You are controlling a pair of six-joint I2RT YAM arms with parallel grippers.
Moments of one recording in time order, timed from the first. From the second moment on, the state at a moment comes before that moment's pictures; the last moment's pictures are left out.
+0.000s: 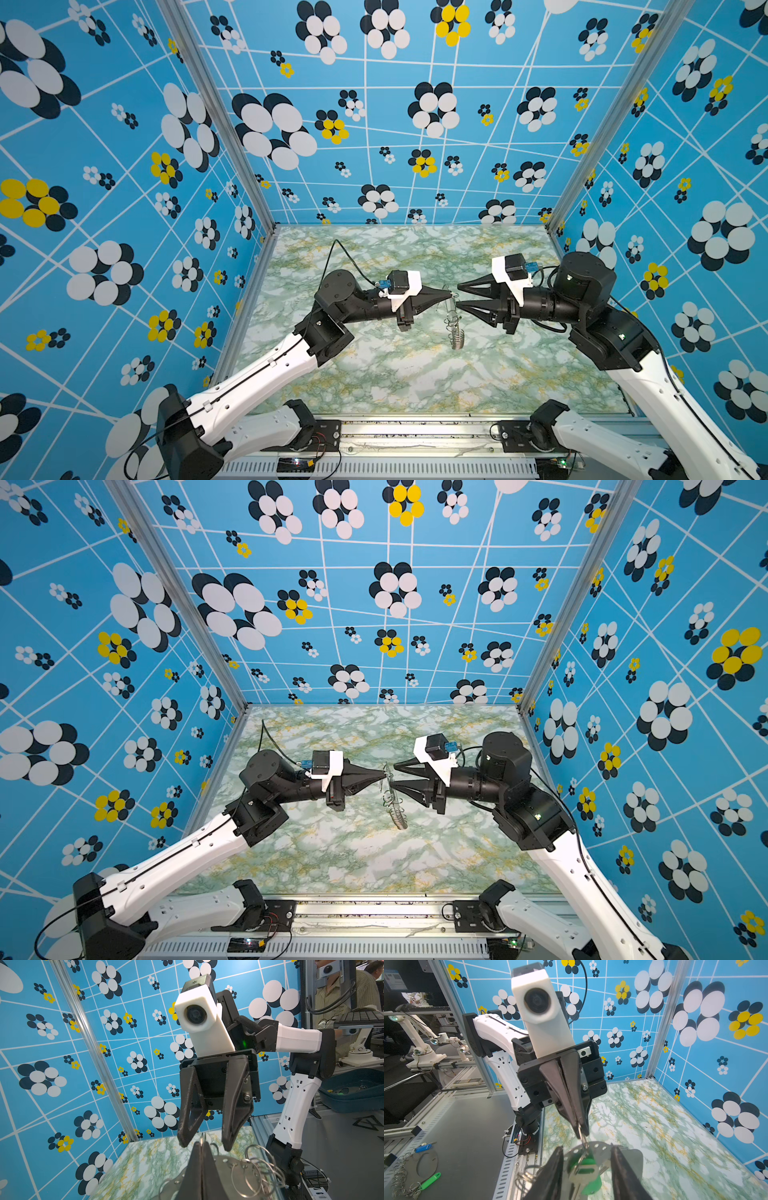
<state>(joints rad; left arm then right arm) -0.82 1.10 0.99 0.36 0.69 0.10 0.57 0.92 1.23 -0.49 -0.77 -0.19</state>
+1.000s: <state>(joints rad) -0.82 1.09 0.99 0.38 0.72 0.06 0.57 0.90 1.25 -0.53 -0.71 -0.21</state>
